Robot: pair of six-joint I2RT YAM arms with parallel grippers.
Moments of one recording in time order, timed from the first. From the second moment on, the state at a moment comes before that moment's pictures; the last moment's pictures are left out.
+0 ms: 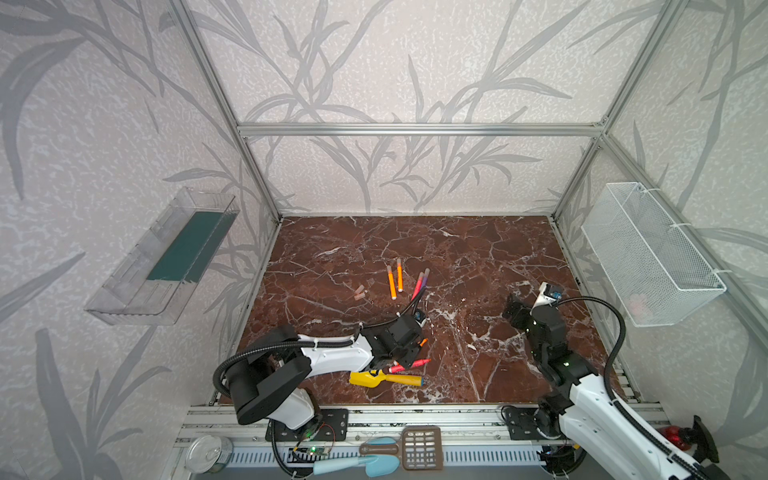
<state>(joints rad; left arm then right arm) -0.97 1.52 0.62 -0.10 -0.15 -0.28 0.33 0.67 0.26 -0.01 0.43 0.48</state>
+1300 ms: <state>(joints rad) -0.90 1.32 0.69 0.08 -0.01 -0.28 0.72 0.87 0.31 0.28 -0.02 0.76</state>
